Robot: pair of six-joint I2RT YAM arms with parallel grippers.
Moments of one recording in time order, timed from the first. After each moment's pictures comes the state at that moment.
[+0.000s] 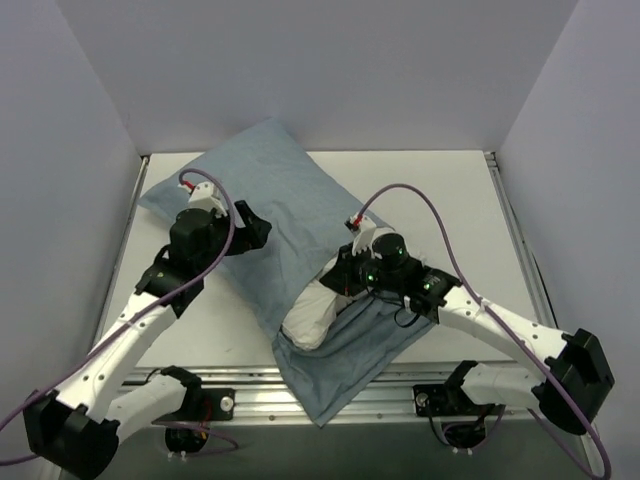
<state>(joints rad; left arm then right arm) -0.44 1.07 0.92 -0.19 -0.06 -0.56 0.77 1.14 0.76 -0.06 -0.25 0.50</state>
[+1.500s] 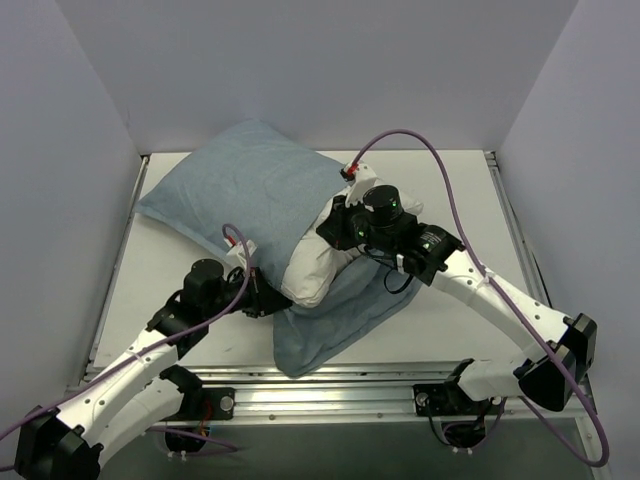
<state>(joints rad) -0.55 0.79 0.49 -0.09 0.49 -0.73 0.77 1.31 1.23 -0.31 -0.04 0.41</state>
